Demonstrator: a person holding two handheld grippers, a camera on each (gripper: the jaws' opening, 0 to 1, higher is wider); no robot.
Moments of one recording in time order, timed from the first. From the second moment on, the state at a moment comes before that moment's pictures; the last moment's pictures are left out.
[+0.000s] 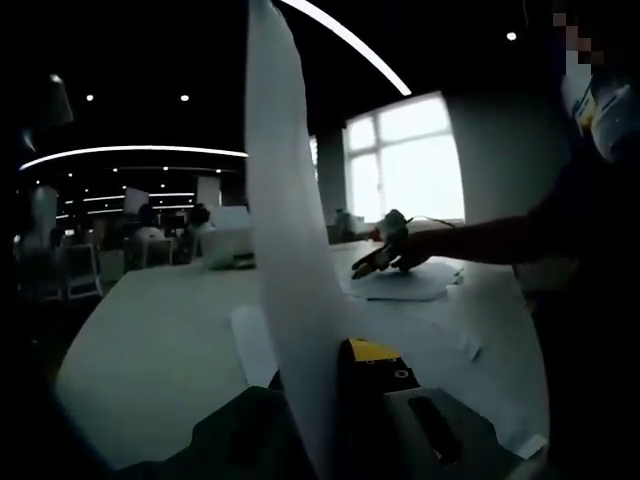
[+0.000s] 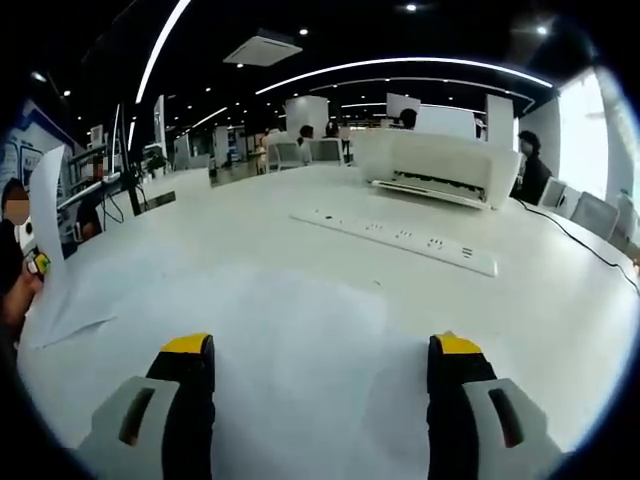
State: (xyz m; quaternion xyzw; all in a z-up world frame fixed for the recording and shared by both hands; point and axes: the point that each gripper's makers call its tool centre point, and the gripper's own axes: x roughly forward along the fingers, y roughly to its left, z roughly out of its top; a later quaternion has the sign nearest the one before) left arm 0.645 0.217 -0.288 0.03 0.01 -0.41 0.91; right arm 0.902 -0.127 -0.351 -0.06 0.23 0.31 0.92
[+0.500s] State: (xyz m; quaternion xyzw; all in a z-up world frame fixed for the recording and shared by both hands) left arm 0.644 0.218 -0.286 0.03 0.01 -0.41 0.91; right arm 0.907 -0.127 -0.353 -0.06 0.23 0.31 0.92
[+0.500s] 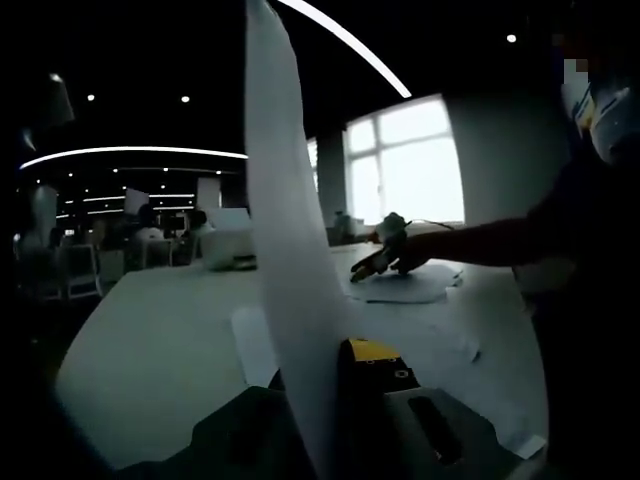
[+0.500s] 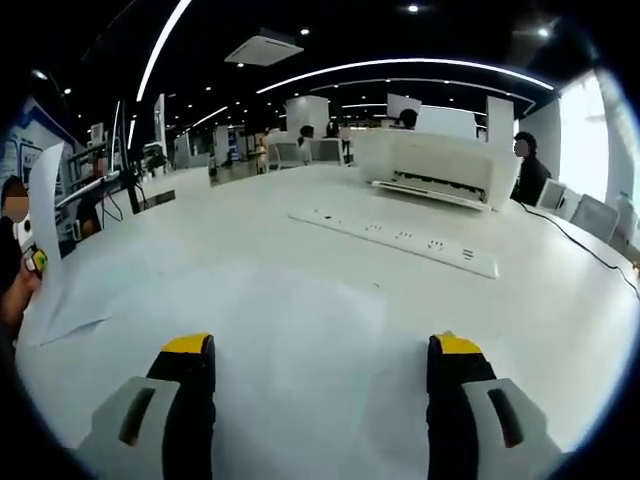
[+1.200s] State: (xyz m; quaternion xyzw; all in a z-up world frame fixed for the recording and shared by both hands) left arm 0.645 0.218 -0.287 0.03 0.01 -0.41 0.91; right arm 0.897 -0.111 -0.351 -0.07 0.20 0.35 0.91
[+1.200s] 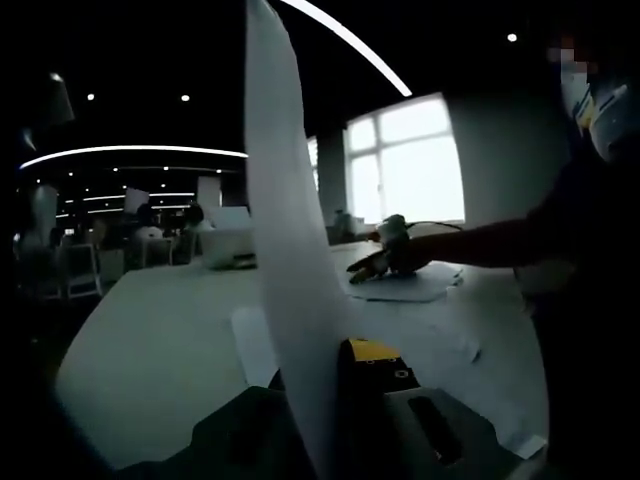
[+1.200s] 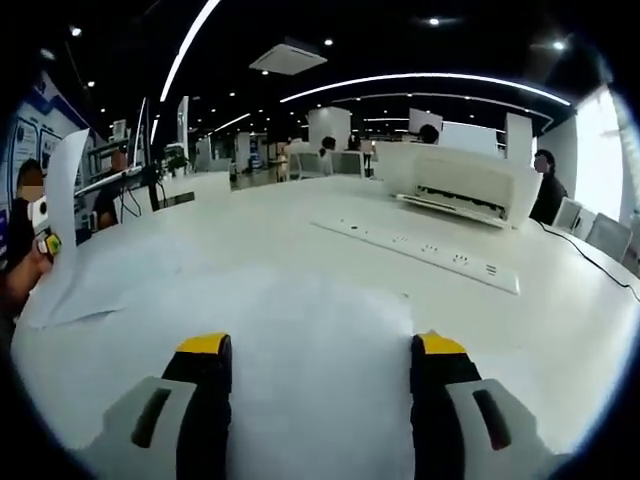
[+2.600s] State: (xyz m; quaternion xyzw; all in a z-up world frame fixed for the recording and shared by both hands) left arm 0.642 0.215 -0.287 0.04 0.01 -0.42 0.91; right arm 0.855 -0.097 -0.233 -0.10 0.06 0.35 0.93
